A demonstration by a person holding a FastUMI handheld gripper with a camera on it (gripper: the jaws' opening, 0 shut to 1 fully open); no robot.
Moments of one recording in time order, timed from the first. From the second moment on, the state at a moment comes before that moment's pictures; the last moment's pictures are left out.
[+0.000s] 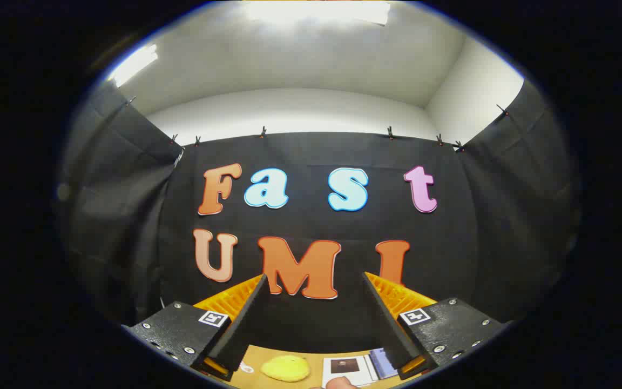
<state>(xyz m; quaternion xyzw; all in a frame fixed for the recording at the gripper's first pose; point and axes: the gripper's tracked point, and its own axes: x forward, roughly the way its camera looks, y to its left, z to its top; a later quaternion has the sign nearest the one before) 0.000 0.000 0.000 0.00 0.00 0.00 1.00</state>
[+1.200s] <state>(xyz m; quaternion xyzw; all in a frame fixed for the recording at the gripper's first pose) 0.007 0.029 -0.039 0.02 0.07 -0.01 1.00</state>
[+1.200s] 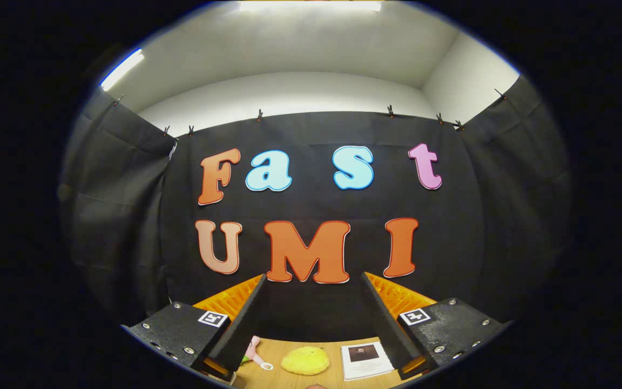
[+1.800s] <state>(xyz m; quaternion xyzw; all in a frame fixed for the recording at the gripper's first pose) -0.037 0.143 -0.202 0.04 0.31 0.14 0.94</state>
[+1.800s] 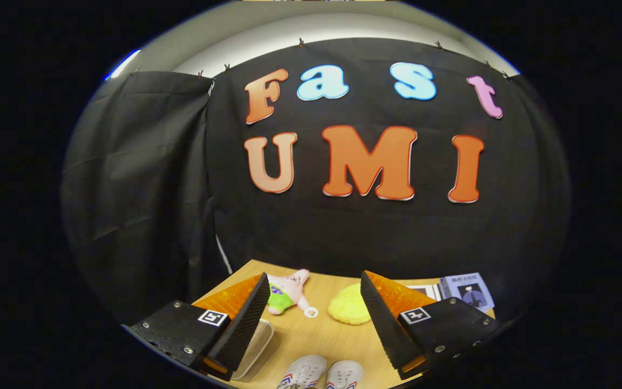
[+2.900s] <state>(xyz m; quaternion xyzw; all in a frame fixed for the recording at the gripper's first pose) -0.209 0.267 -0.406 0.30 0.62 0.23 0.68</state>
